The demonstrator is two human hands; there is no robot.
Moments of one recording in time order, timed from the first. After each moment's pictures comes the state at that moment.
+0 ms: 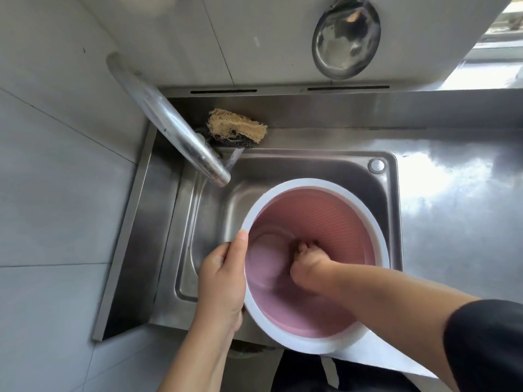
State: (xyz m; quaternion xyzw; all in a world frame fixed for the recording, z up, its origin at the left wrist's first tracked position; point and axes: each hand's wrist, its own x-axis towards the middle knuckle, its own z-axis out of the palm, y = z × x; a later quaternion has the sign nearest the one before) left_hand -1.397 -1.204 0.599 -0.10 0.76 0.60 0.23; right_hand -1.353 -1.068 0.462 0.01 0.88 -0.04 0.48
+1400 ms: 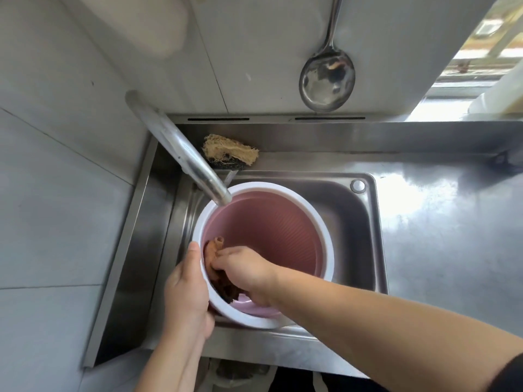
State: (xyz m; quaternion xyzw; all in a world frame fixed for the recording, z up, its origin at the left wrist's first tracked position) left_hand -1.432 -1.230 0.599 -0.24 0.72 0.62 0.20; right_hand -1.411 -1.129 0.574 0.29 0.50 -0.78 0.23
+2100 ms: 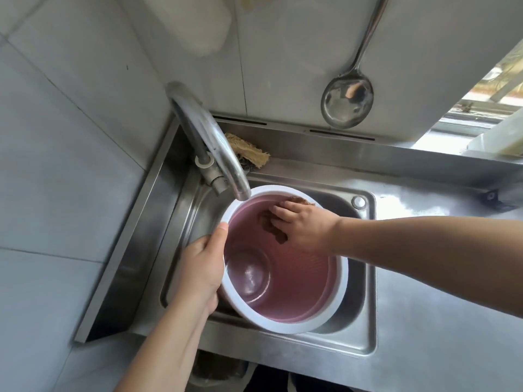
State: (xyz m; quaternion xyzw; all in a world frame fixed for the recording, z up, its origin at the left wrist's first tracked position) left_hand -1.442 -1.217 0.600 -0.16 0.77 0.58 0.23; right_hand -1.408 -0.984 0.572 -0.31 0.92 0.19 0.14
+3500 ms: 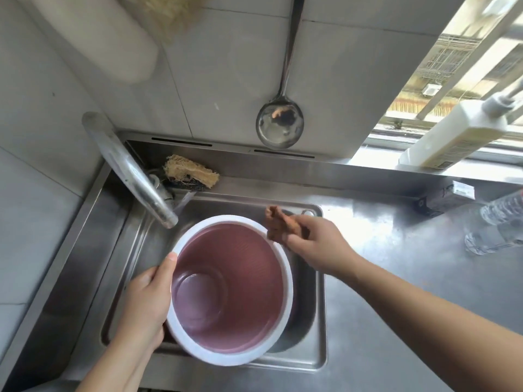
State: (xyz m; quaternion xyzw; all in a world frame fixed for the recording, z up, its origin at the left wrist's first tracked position) left_hand -1.429 -1.207 0.589 -0.13 0.80 0.55 0.19; right_hand -1.327 -0.925 0.621 0.25 0.84 -0.48 0.02
